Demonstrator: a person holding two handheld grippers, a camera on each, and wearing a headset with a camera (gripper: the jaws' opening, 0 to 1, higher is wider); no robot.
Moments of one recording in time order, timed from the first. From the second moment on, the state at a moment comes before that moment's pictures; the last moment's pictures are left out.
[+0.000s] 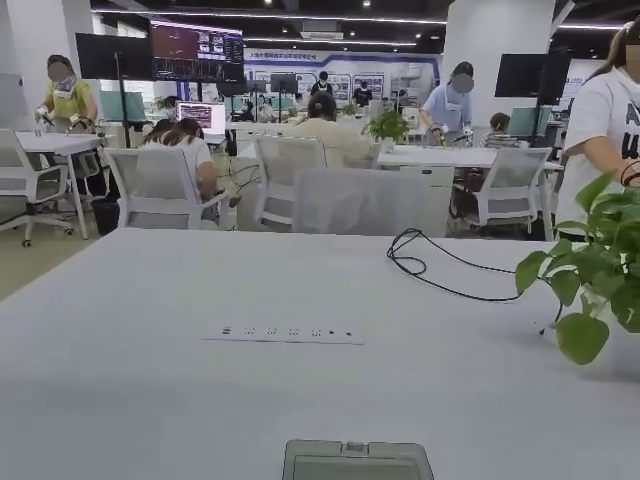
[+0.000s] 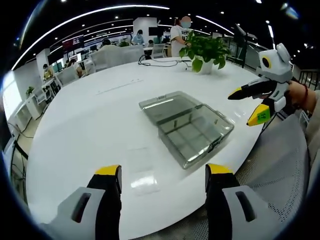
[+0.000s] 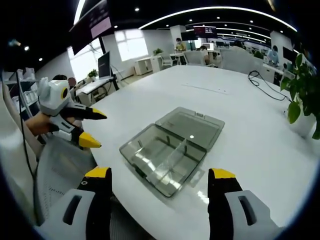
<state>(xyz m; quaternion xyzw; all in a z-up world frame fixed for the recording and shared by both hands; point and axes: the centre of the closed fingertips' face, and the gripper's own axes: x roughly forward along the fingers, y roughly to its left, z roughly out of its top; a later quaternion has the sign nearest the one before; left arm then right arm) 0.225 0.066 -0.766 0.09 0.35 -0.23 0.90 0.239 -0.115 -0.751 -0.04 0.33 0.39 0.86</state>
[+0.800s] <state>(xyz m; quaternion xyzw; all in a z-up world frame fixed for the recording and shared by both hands) 0.244 0.100 -0.826 0.10 0.46 -0.19 0.86 0.238 -0.114 -0.753 -0.06 0.30 0.40 0.86</state>
